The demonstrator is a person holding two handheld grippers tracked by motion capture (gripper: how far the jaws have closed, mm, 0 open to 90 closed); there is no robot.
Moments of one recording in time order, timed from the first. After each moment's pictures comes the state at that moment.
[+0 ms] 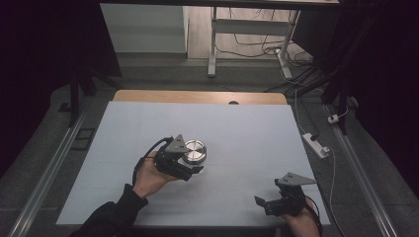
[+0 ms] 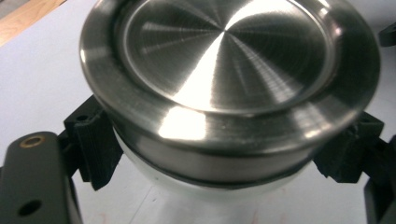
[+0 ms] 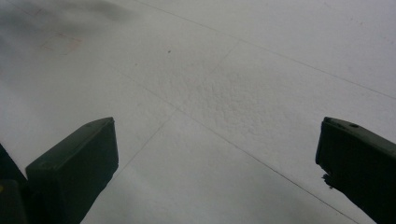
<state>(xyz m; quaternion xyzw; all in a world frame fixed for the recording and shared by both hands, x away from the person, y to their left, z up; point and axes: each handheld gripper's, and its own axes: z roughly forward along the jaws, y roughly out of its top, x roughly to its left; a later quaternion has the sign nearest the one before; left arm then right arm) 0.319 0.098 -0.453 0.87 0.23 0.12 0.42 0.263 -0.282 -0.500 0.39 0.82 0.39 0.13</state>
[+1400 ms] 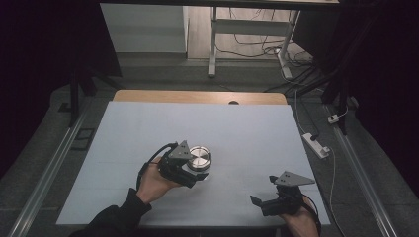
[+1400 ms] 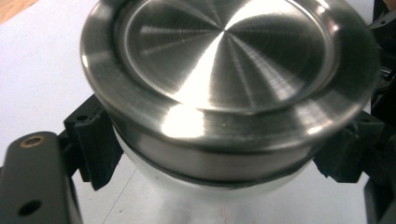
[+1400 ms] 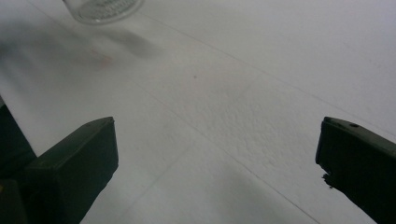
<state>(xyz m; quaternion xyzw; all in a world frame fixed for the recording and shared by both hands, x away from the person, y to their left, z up) 0.308 0.088 -0.459 0.87 0.21 0.10 0.42 0.259 -0.269 -0.487 0.34 0.83 0.42 0.14</state>
